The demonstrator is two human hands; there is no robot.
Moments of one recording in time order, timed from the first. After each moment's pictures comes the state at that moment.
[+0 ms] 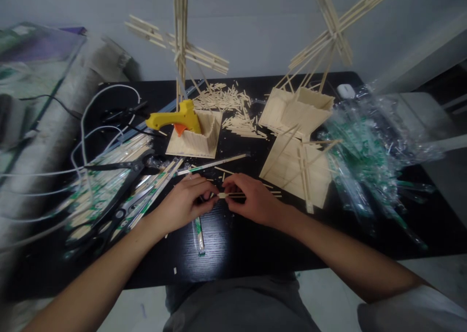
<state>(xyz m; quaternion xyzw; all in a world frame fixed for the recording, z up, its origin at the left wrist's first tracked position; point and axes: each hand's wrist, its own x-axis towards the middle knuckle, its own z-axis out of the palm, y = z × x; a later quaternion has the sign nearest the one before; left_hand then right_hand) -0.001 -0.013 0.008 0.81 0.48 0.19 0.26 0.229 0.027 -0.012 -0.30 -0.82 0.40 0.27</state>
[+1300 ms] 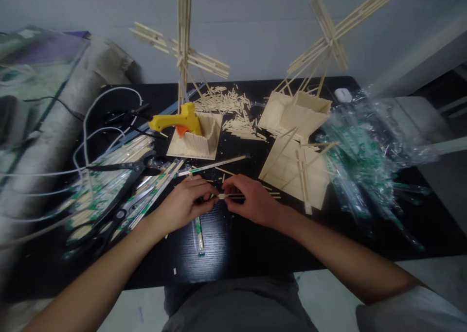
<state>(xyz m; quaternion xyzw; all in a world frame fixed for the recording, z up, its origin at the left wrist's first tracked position) -0.002 -0.012 0.010 0.81 0.48 0.19 0.27 0.227 0.028 -0.012 -0.30 -0.83 0.39 0.27</state>
